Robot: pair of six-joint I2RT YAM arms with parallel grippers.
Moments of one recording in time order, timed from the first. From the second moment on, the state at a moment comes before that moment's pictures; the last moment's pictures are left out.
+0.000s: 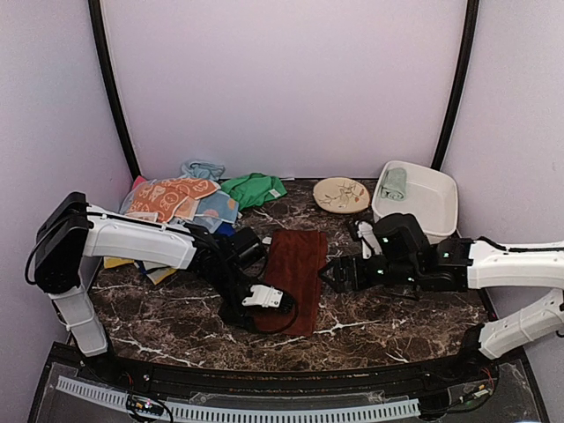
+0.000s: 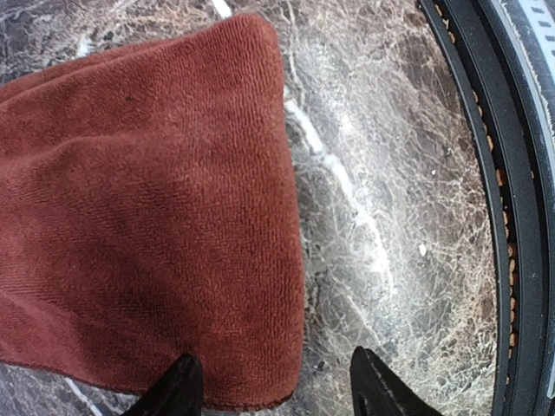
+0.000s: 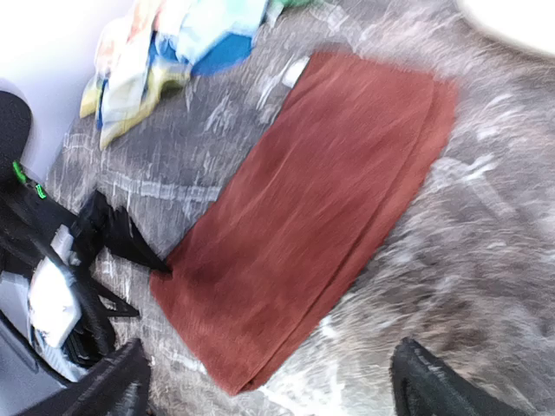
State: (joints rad) left arm -0.96 1.76 1.11 -0.64 0.32 0.79; right arm 0.99 1.25 0.75 -0.19 0.04 0.59
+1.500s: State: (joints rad) left arm -0.77 2.02 1.34 -0.92 0.68 0.66; right arm 1.50 1.75 0.77 0.14 0.53 -0.37
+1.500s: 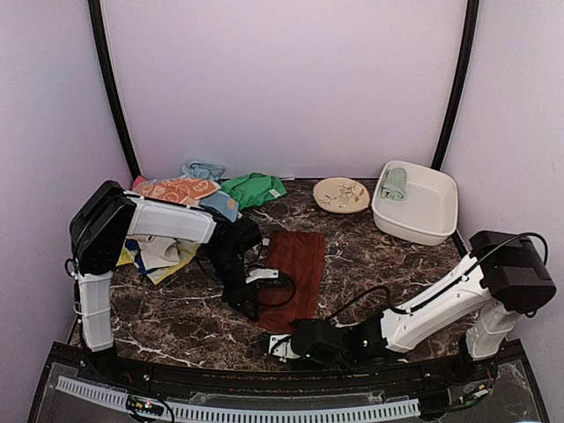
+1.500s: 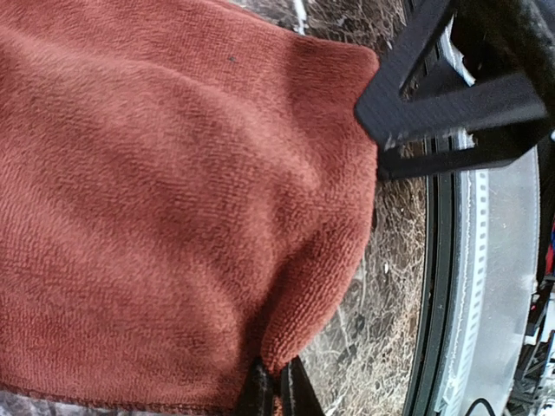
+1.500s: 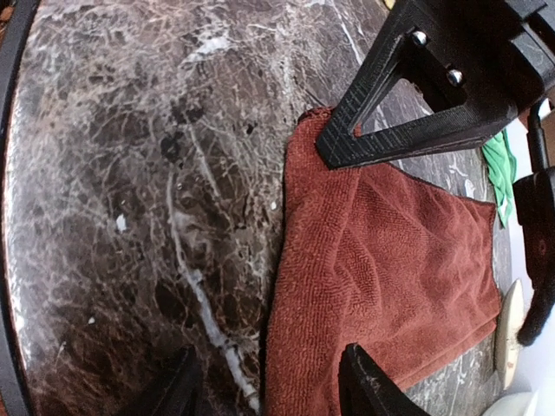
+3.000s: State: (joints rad) left arm -0.90 1.66 1.11 -0.68 0.42 0.76; right arm 0.90 1.86 0.82 0.14 -0.70 0.46
